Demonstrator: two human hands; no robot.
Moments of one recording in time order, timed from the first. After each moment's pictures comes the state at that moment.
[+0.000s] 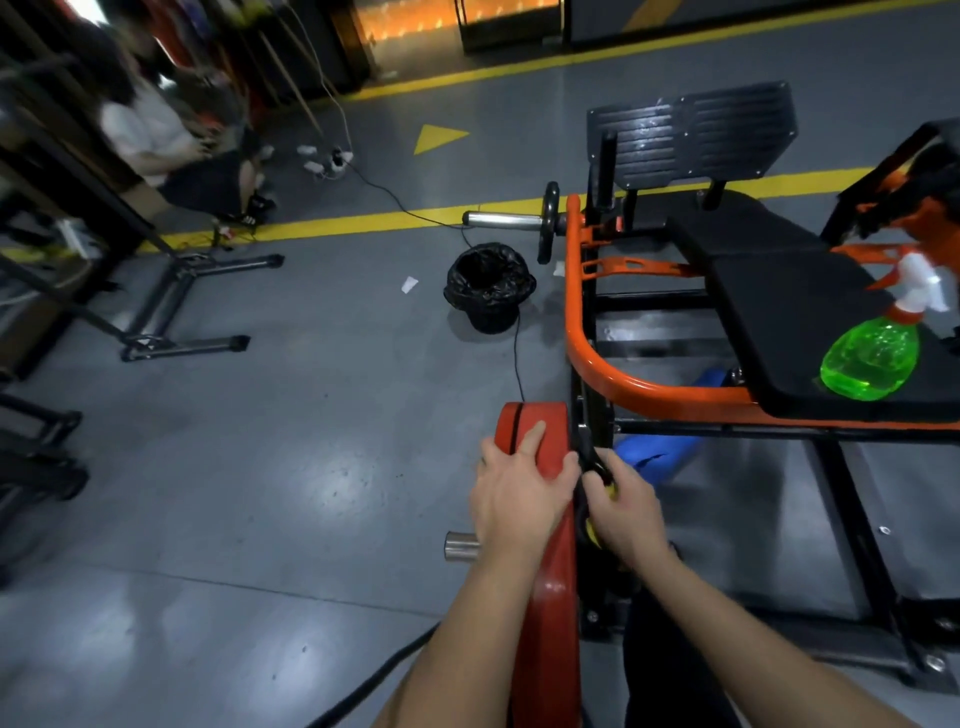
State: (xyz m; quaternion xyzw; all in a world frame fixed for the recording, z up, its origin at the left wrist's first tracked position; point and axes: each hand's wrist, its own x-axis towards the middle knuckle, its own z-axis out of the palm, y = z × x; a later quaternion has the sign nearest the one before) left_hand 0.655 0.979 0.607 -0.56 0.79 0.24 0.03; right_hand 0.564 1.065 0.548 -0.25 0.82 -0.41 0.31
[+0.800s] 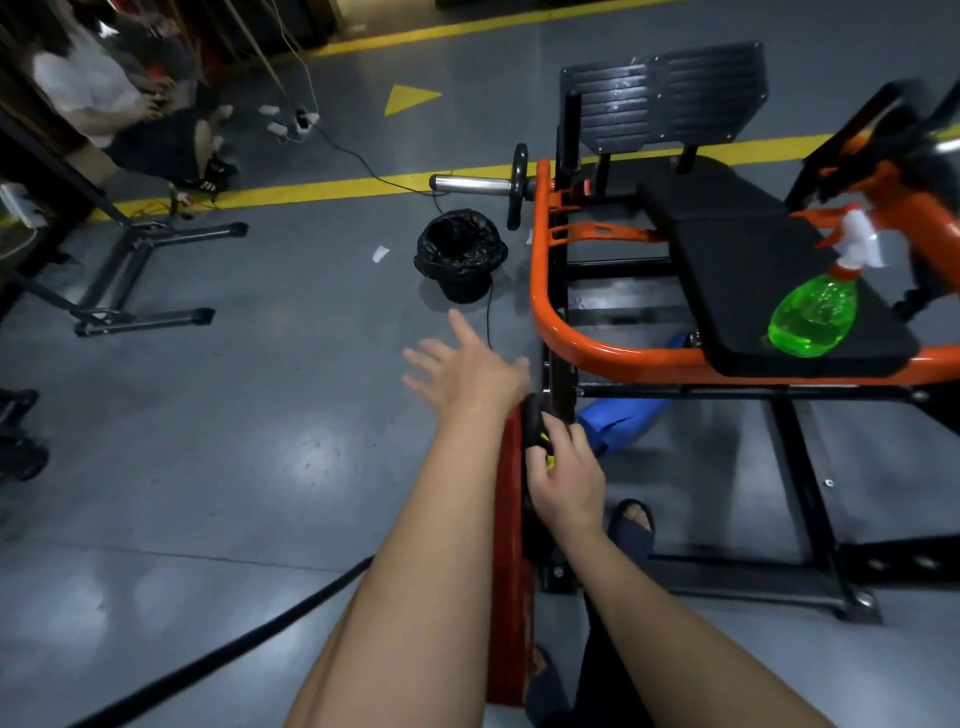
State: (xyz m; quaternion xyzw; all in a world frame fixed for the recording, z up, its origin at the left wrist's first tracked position) left_hand 0.595 0.936 0.651 -0.65 0.71 0.24 0.09; right_hand 0.590 1.066 0.534 -0.28 0.86 -0.38 0.19
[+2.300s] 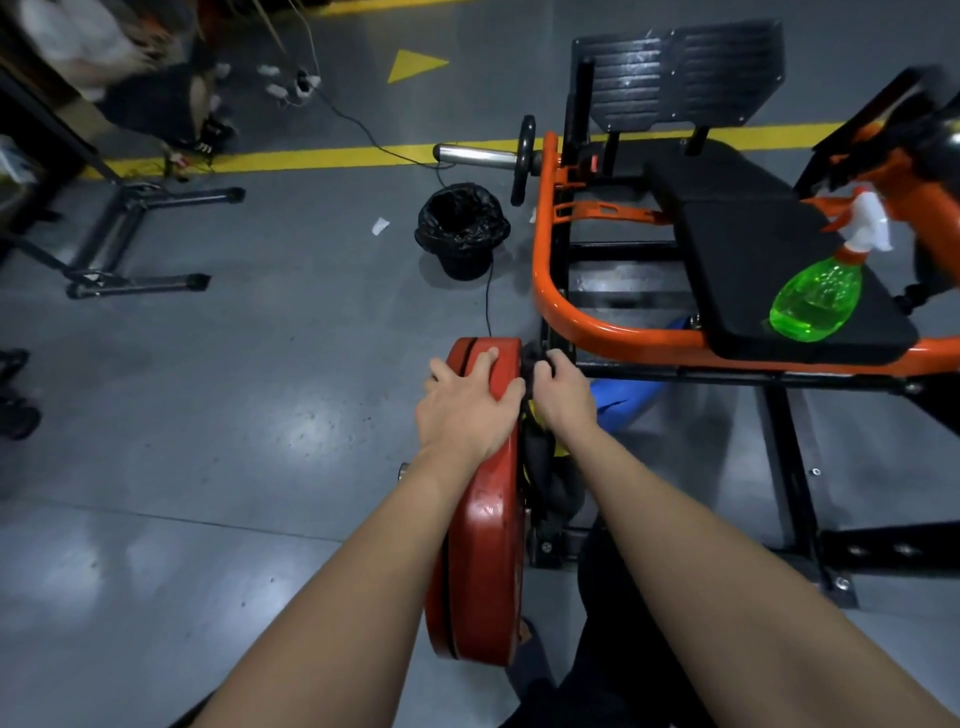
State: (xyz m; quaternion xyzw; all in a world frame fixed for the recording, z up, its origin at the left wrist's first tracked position) left_hand 0.650 0.973 0.609 -0.54 0.82 0.19 0.09; right_hand 0.533 1.014 0.528 -0.21 0.85 -0.36 0.32
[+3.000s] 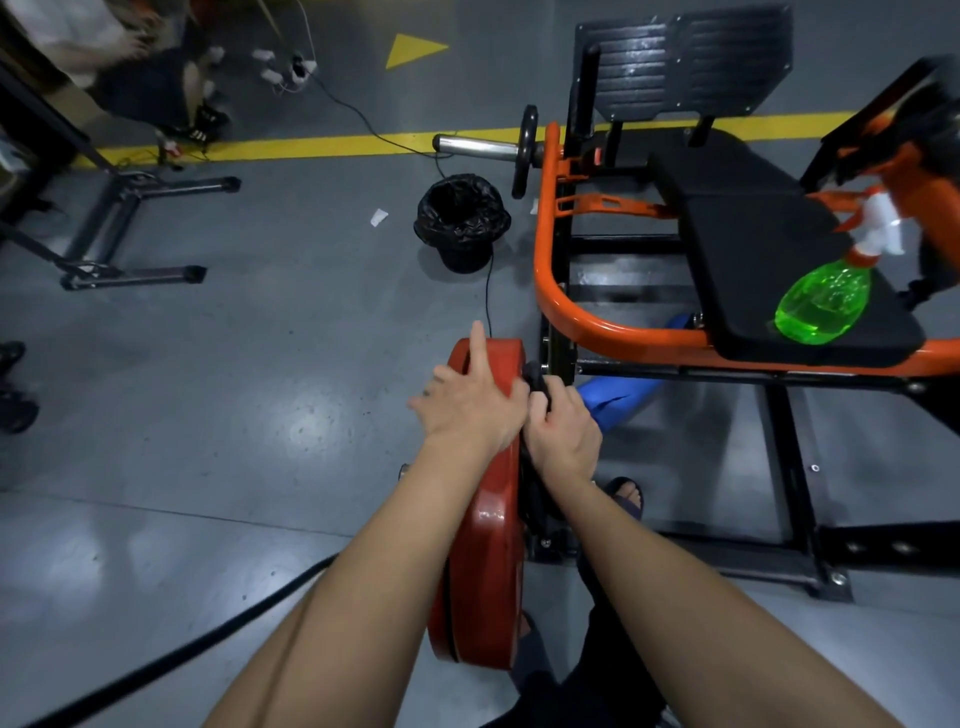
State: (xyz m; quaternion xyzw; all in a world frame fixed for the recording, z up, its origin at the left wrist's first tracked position) left_hand 0.635 0.967 0.626 -0.57 0.79 0.17 0.15; right_hand 0.570 1.038 0.527 -0.25 0.89 -0.33 0.19
